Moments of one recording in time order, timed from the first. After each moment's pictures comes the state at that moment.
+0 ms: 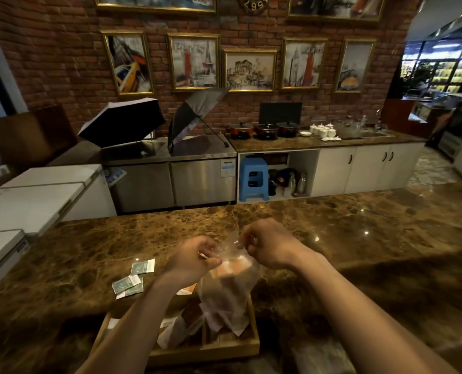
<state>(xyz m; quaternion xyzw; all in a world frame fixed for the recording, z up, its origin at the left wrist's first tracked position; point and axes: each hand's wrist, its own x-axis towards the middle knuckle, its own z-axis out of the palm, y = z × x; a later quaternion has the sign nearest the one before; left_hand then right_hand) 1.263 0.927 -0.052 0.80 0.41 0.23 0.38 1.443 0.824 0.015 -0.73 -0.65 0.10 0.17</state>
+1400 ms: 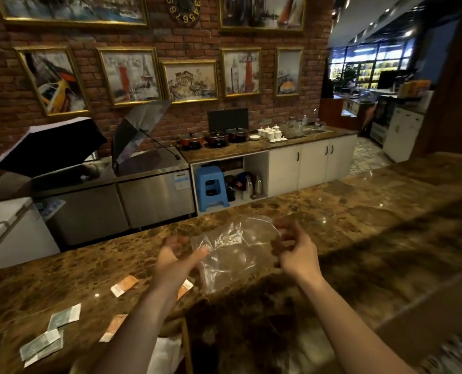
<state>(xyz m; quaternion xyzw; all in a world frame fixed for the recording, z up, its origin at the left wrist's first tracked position) 1.346 0.902 -0.021 0.59 0.39 0.40 0.58 1.557 0.772 -0.023 -0.73 -0.32 0.13 0.59</state>
